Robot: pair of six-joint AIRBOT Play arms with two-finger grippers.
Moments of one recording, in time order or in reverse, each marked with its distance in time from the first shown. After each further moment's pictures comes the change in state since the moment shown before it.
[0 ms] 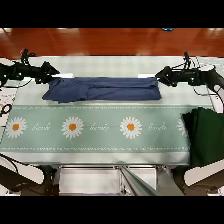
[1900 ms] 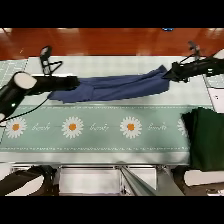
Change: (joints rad) left arm -0.514 0.603 -0.557 0.117 0.386 0.012; right arm 0.000 0.260 0.054 -0.290 0.319 0.131
